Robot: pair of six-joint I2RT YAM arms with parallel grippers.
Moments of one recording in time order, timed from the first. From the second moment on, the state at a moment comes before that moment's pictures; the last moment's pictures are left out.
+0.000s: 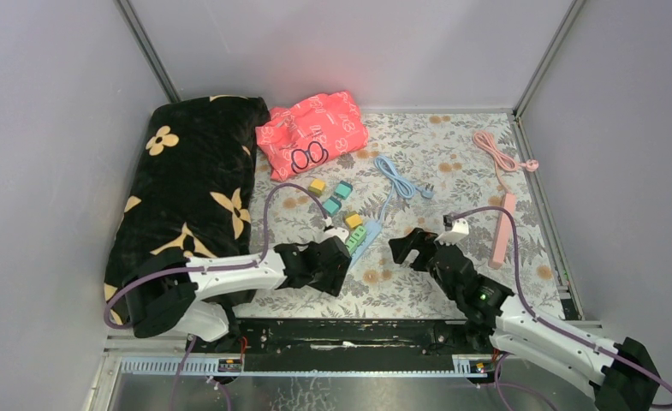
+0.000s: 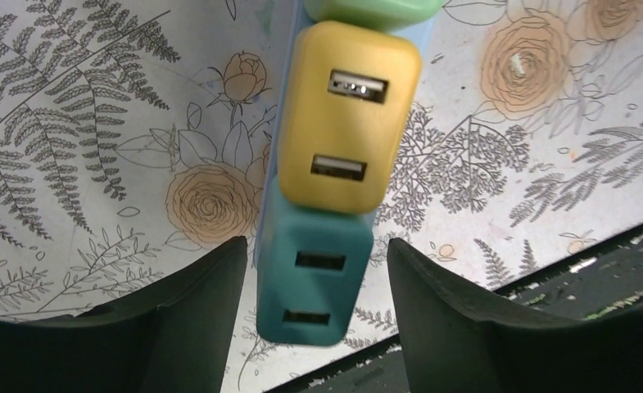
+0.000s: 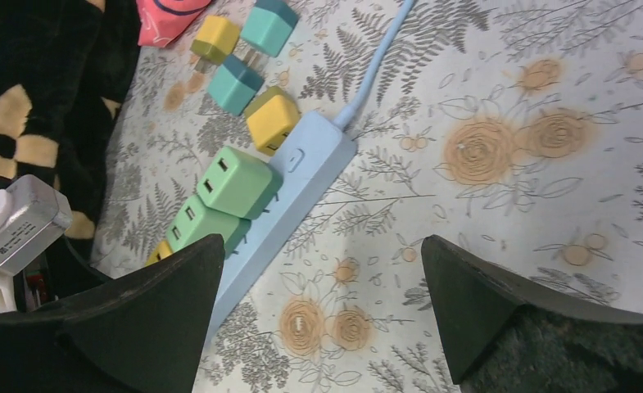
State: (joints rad) left arm -1.09 1.39 0.73 -0.44 -0.17 -0.64; right arm 0.85 0.63 0.21 0.04 0.43 0.80
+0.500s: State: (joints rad) left arm -1.09 1.45 0.72 -0.40 -0.19 -0.62; right arm 0.85 0.60 0.21 -0.07 0.50 0.74
